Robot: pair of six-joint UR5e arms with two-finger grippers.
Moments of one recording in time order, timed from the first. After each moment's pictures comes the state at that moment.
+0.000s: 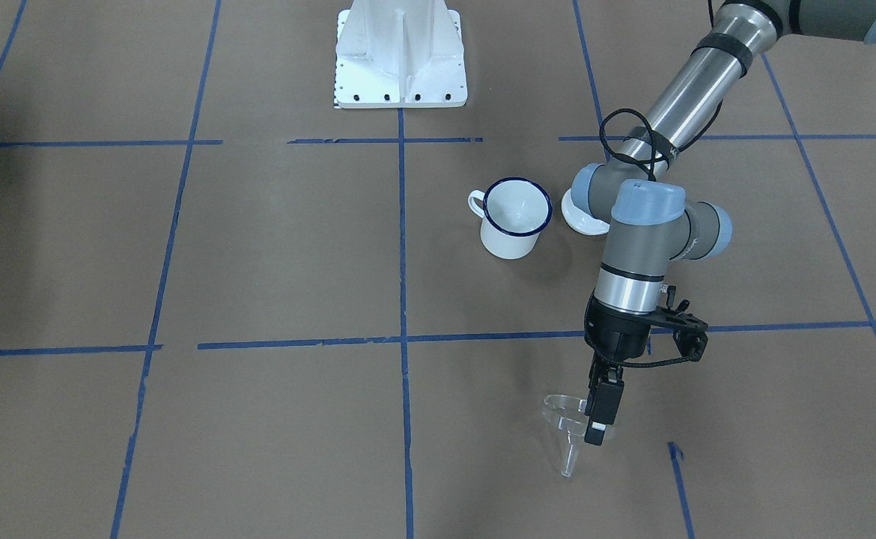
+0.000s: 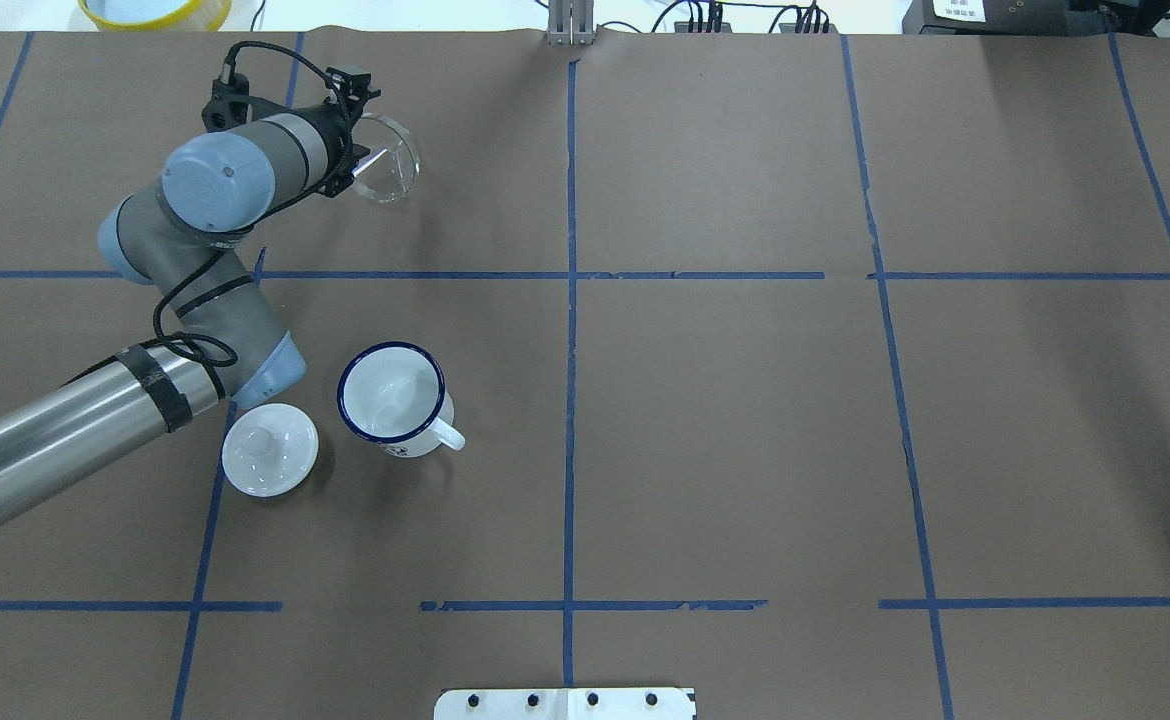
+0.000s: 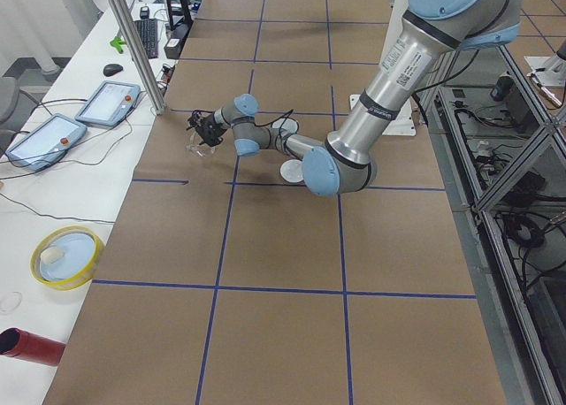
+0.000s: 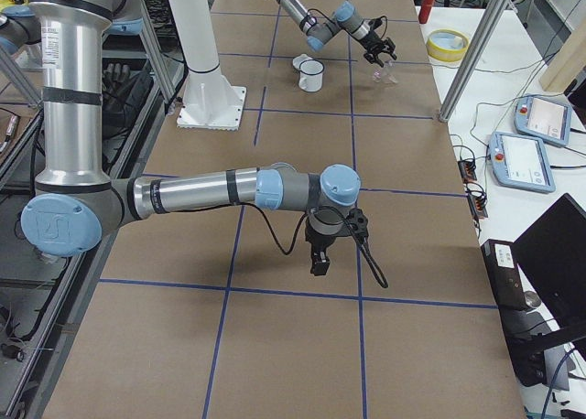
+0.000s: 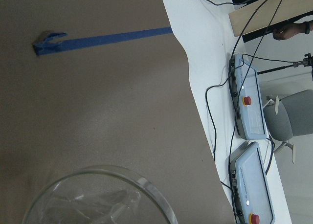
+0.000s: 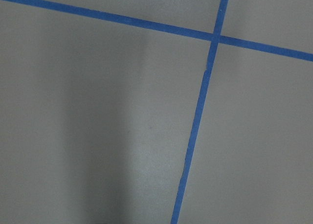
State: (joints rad) left arm -0.77 -2.24 -1.10 -2.60 -1.41 -2.25; right arm 1.45 -1.63 1.79 -1.79 2.31 -0.13
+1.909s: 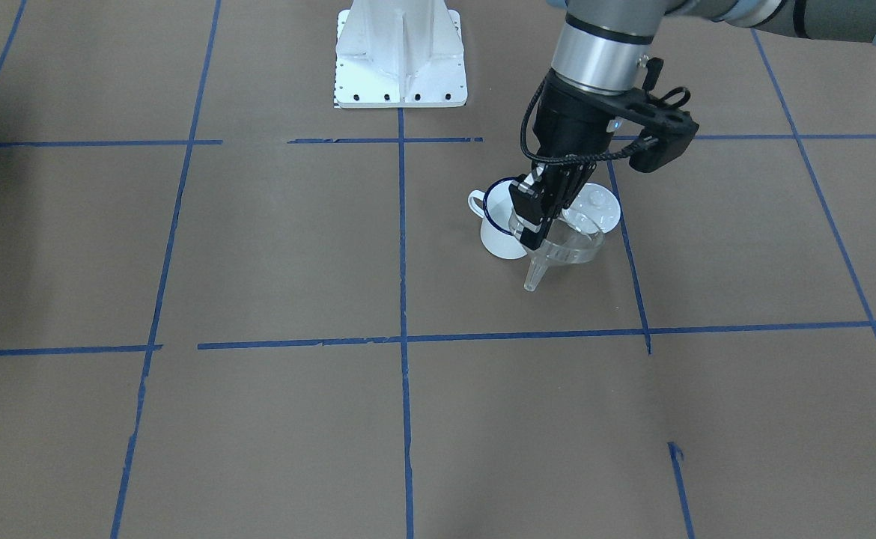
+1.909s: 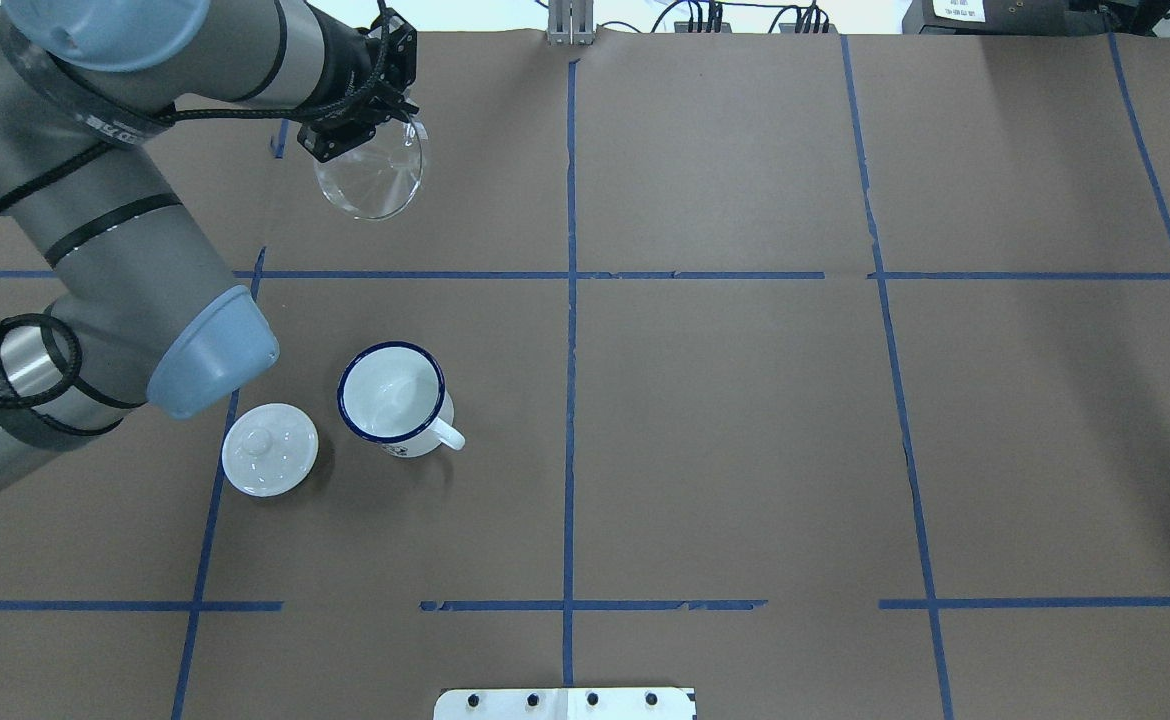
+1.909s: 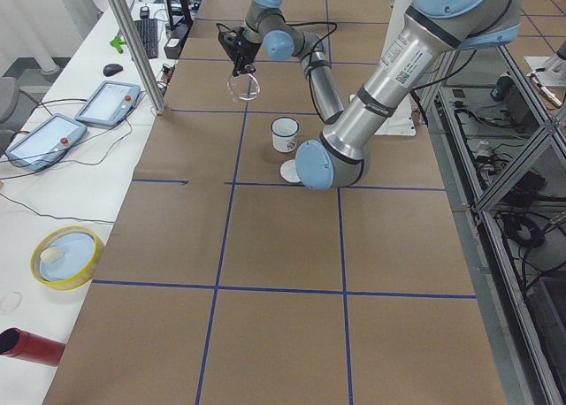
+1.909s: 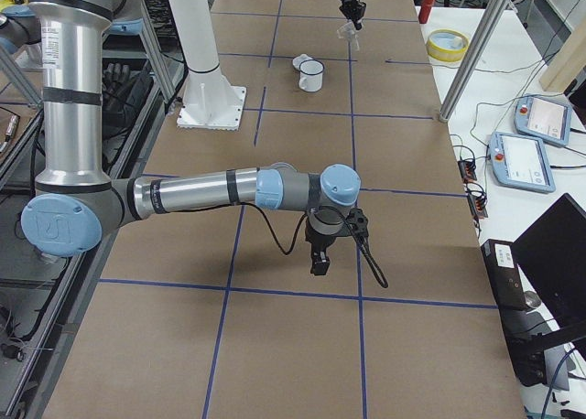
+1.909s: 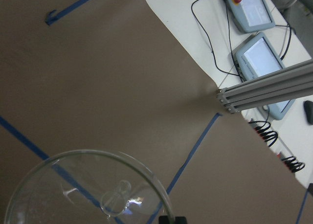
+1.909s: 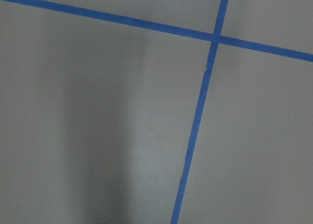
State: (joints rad) left arm -0.82 -2.32 -1.92 -1.41 -1.85 -1.72; right arm 1.45 -1.63 1.79 -1.79 2.31 -0.13
